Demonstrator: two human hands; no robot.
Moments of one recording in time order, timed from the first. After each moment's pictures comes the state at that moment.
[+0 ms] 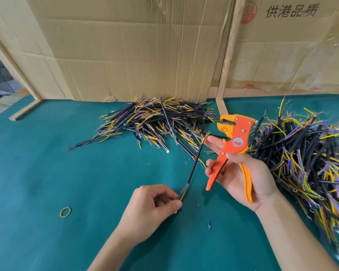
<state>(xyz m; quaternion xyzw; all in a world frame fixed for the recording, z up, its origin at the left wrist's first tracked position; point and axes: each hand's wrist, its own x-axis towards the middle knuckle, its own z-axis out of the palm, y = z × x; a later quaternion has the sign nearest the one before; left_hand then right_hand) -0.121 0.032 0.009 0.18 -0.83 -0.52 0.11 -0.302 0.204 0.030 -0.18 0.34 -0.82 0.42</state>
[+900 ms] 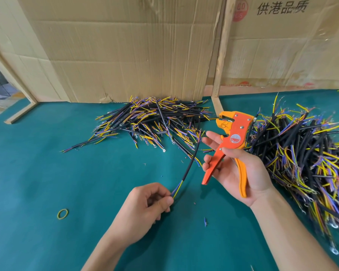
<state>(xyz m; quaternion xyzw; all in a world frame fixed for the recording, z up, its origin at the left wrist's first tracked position) -0.115 0.027 0.012 0.16 -0.81 -0.55 0.09 -0.304 0.204 0.031 -0.16 0.32 -0.84 0.41</state>
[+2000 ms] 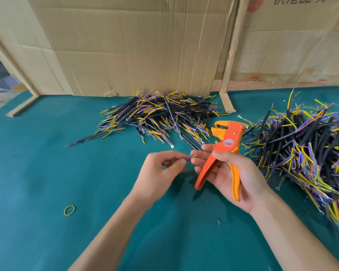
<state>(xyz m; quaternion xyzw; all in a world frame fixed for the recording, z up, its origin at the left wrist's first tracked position) -0.171 0.013 0.027 0.16 -0.80 -0.55 0.19 -0.275 0.176 0.033 -0.12 0.36 -0.82 0.43</state>
